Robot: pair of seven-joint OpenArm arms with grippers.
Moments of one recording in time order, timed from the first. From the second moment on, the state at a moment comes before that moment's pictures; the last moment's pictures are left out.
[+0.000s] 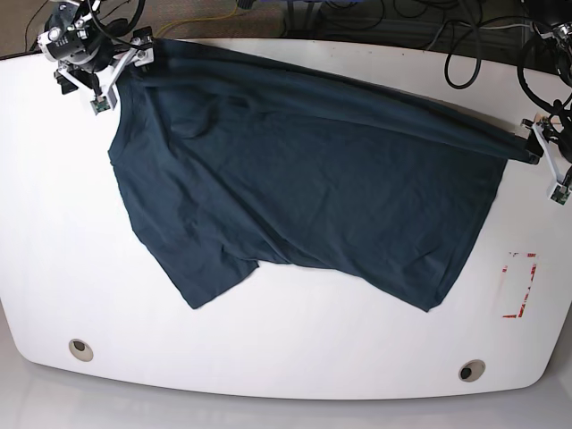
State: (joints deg) left arm 10.6 -30.9 -32.8 106.7 -20.3 -42.0 71.2; right arm -30.1 8.0 35.5 113.3 18.6 40.5 -70.0
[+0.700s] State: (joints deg) left arm 7.4 -25.4 -40.0 106.7 -15.3 -42.0 71.1; right arm -29.9 7.0 31.7 113.3 24.0 40.5 -70.3
